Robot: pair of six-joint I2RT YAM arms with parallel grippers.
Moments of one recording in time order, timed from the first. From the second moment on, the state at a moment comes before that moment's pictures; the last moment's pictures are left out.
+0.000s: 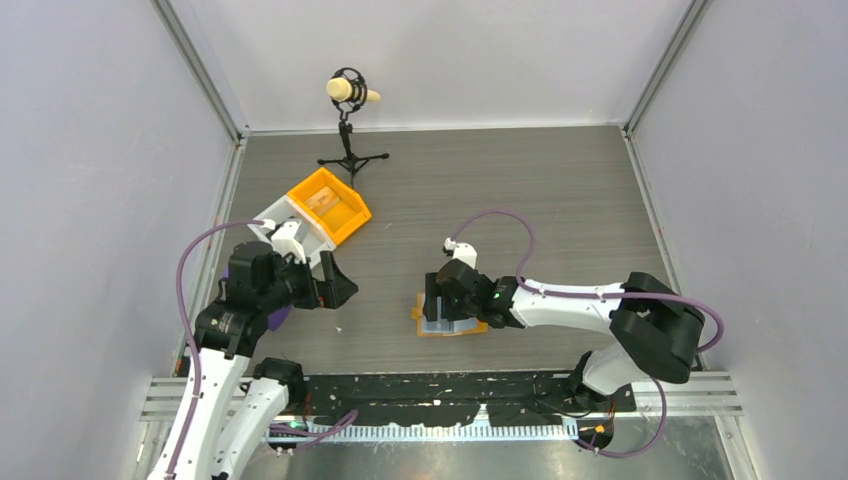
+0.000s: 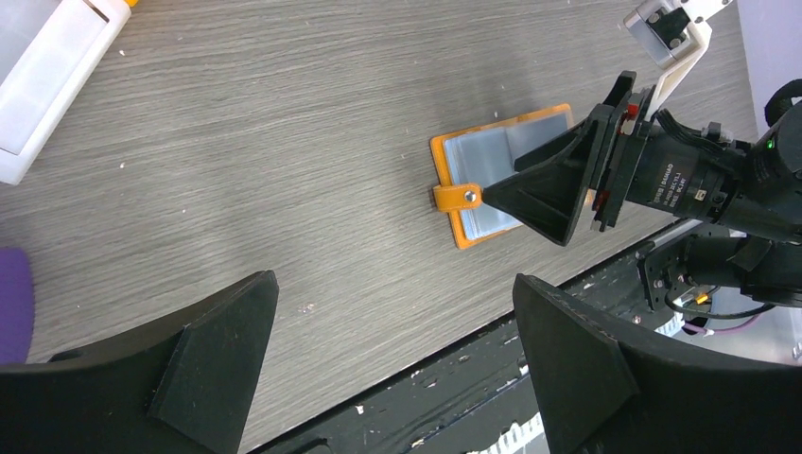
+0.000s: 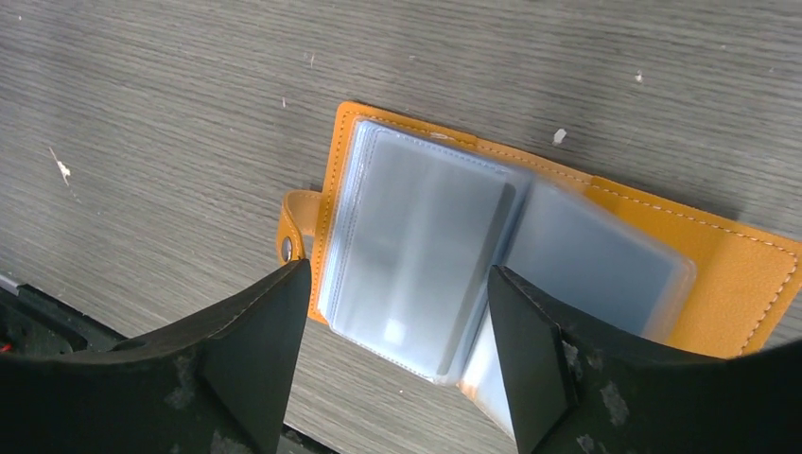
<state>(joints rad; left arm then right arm) -0.19 0.60 0.77 -0.81 0.38 -0.31 1.03 1.47 0.73 -0.13 0.19 0.82</state>
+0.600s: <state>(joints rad) -0.19 0.60 0.77 -0.81 0.38 -0.31 1.10 1.59 0.87 -0.24 0.33 0.84</state>
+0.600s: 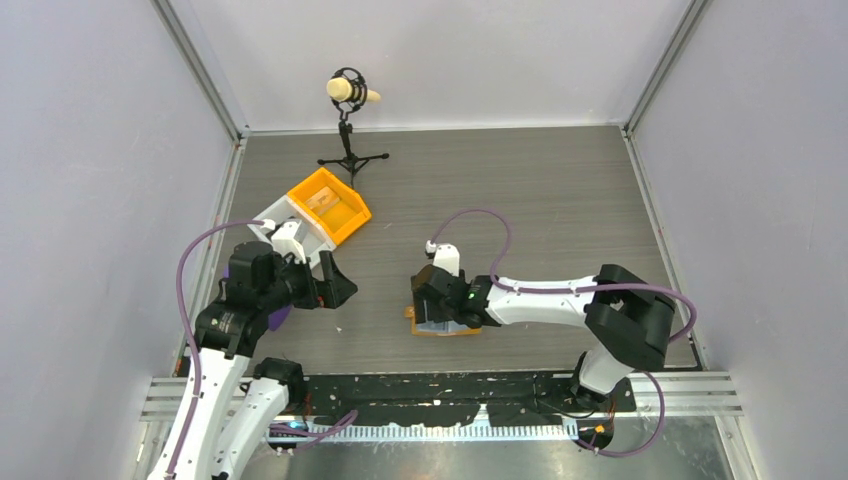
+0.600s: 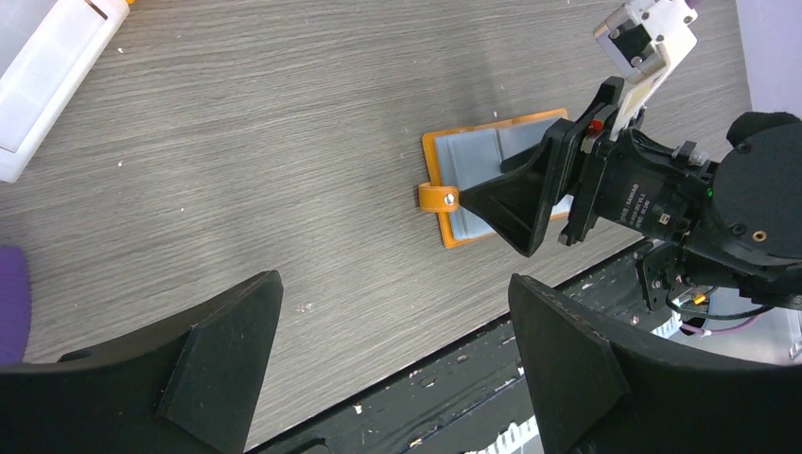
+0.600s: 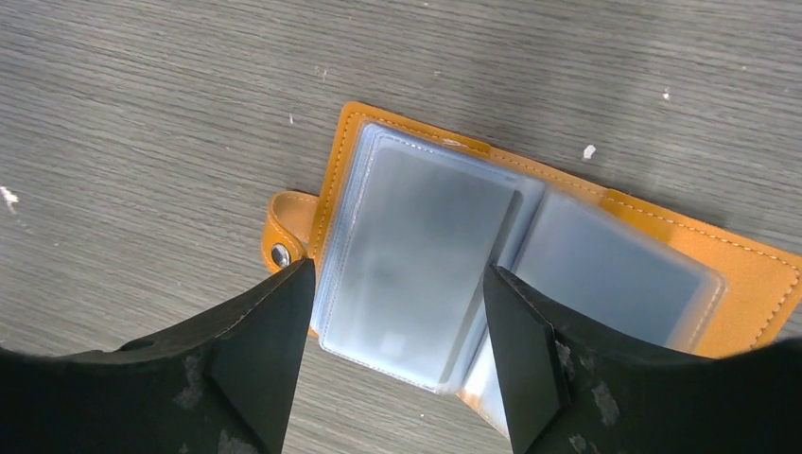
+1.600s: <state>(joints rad) -0.19 0.66 0.77 -0.81 0.40 -0.32 1.13 1.56 0.86 -0.28 0.42 0.79</state>
